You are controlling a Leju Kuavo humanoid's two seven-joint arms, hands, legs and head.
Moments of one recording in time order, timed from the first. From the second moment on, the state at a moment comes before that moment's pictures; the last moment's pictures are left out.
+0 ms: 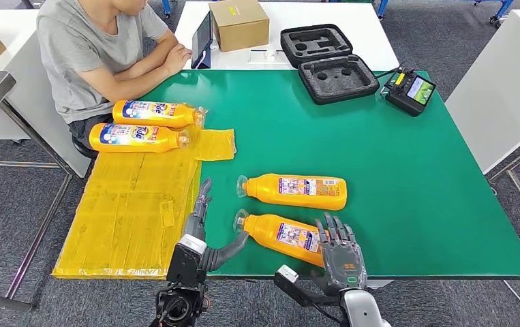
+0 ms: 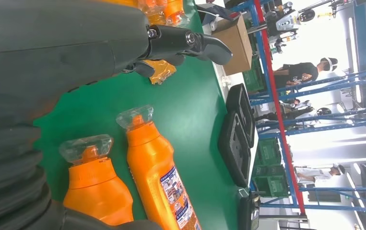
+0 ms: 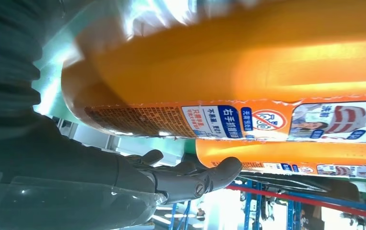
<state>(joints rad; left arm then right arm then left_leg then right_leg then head) -0.08 -0.24 -0.39 -1.22 -0.06 0.47 -0.70 0.12 0.00 0.11 -1.43 1.53 -0.34 0.12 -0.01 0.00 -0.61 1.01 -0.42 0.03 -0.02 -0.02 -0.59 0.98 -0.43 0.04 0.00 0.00</state>
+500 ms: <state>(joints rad) -0.08 -0.25 -0.40 -1.22 -0.06 0.46 -0.70 0.10 0.02 0.03 -1.39 1.45 -0.32 0.07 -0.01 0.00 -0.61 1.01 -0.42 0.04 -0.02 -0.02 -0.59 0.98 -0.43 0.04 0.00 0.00</state>
